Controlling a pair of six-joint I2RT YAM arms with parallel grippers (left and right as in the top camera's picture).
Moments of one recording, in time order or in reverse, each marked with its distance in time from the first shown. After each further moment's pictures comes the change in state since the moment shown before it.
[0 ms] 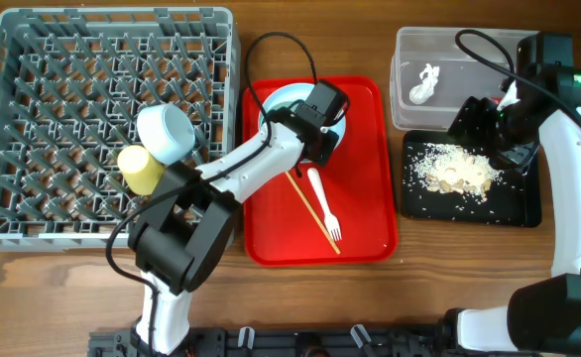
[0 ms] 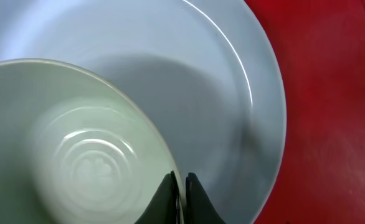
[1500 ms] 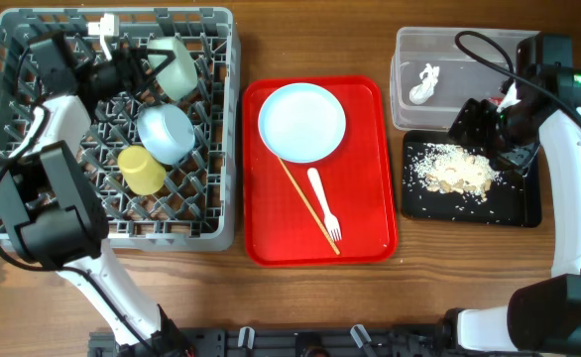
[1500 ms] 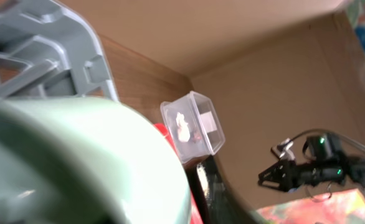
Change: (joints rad) left arm 0.974 0.055 0.003 0.523 1.495 -0.320; right arm 0.000 0.000 0.000 -0.016 0.000 0.000
